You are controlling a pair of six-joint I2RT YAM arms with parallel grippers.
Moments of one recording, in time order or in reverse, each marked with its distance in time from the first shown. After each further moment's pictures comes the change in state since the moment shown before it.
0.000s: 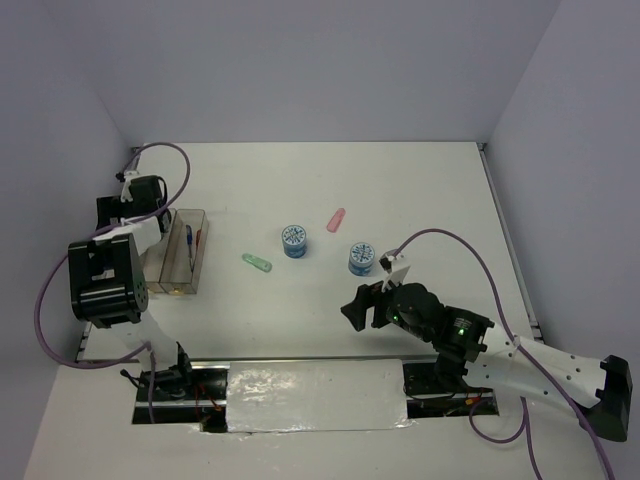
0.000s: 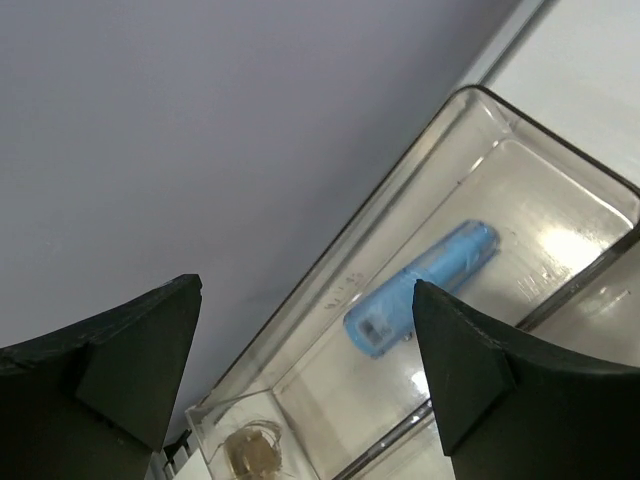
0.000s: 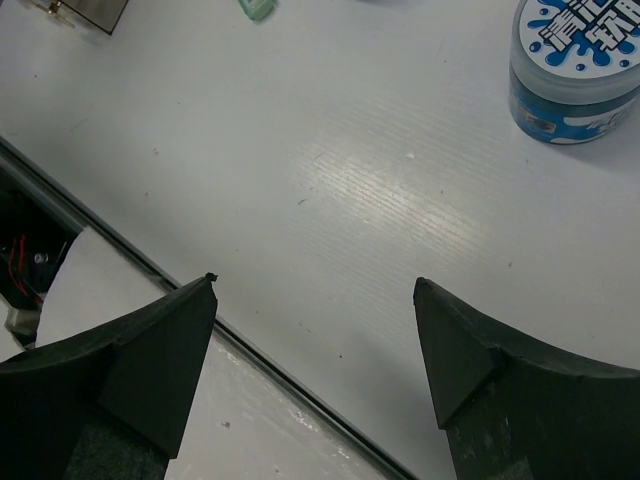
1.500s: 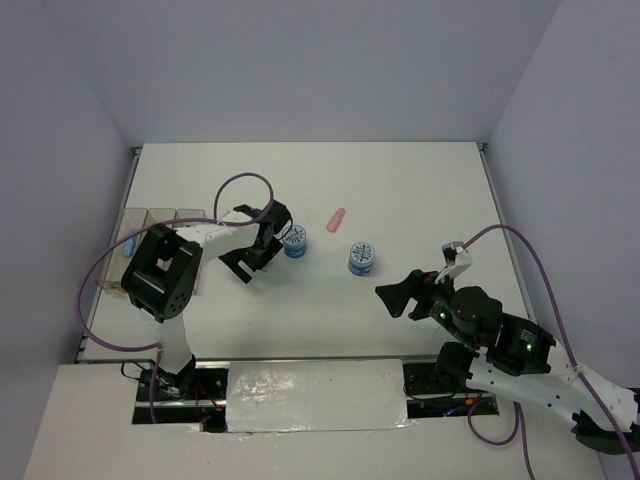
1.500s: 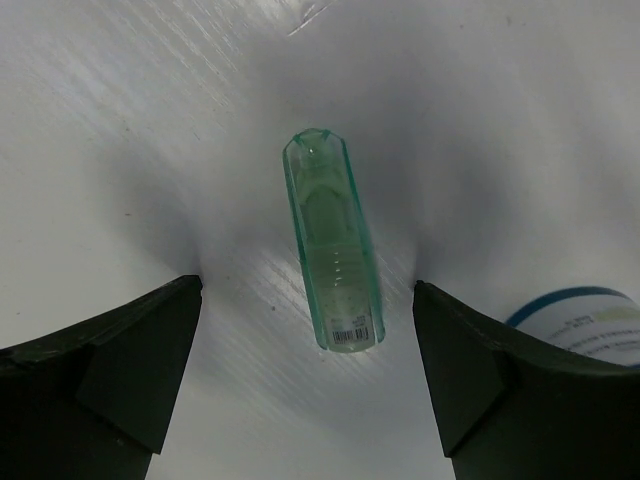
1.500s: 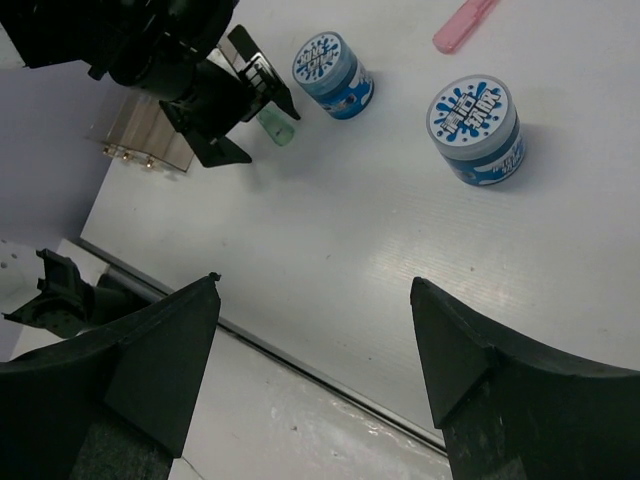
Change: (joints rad) left arm -0.750 0.110 0.227 -0.932 0.452 -1.618; right arm 0.000 -0.281 0.245 -0.376 0.179 0.132
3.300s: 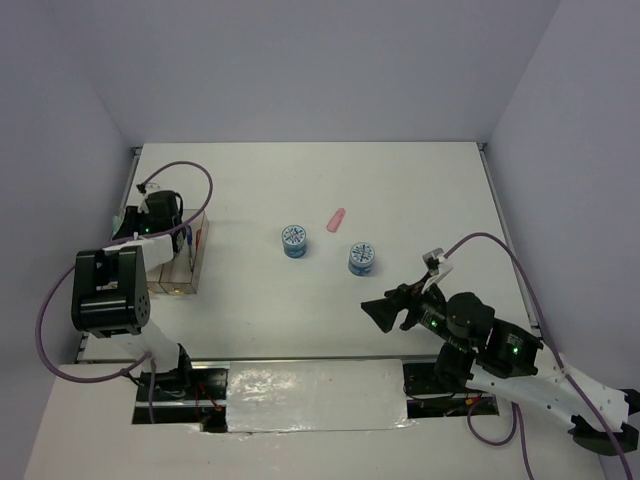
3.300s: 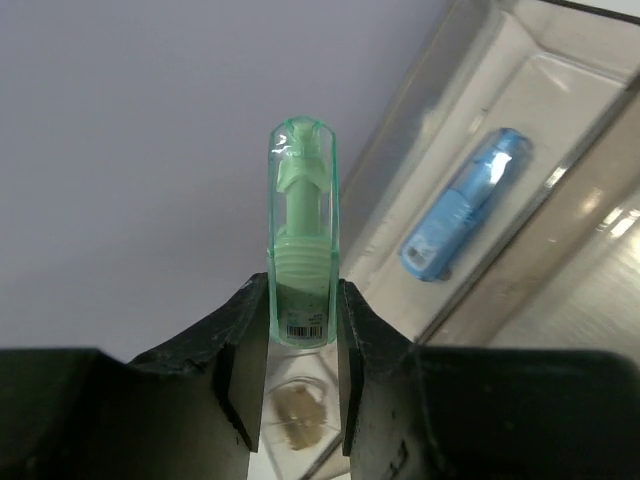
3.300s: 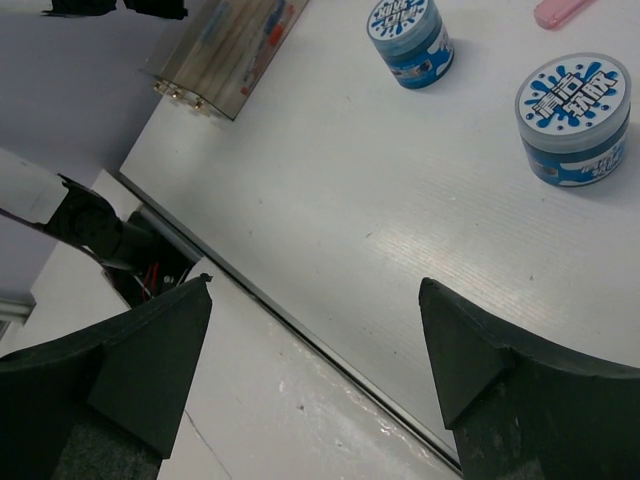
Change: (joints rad) left arm 0.664 -0.202 -0.427 1.119 -0.578 1.825; right arm 0.003 -0.079 -0.142 0.145 -0.178 -0.084
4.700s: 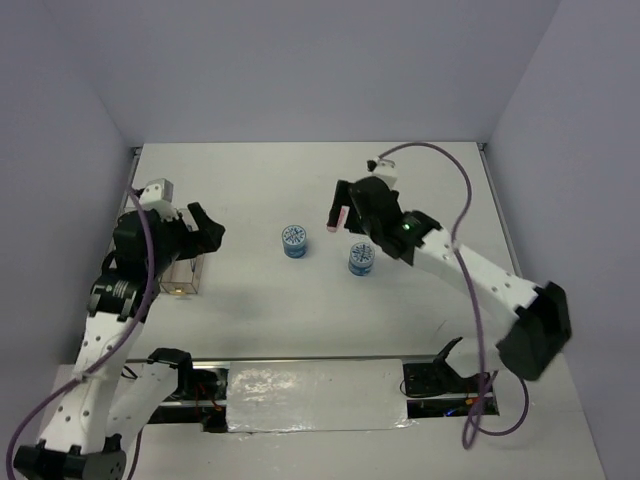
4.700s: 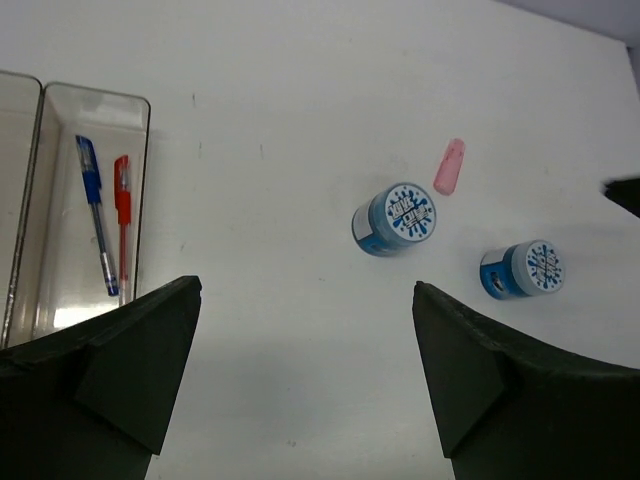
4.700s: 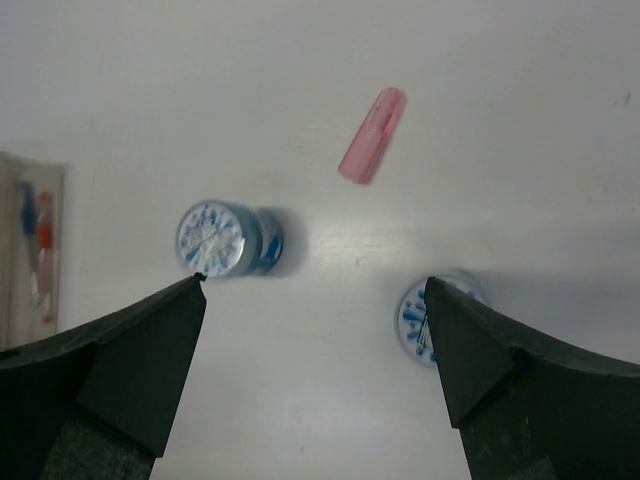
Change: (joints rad) left arm -0.259 -0.847 0.114 -0.818 1.062 -0.771; right arm -0.333 1.057 0.615 0.069 0.153 0.014
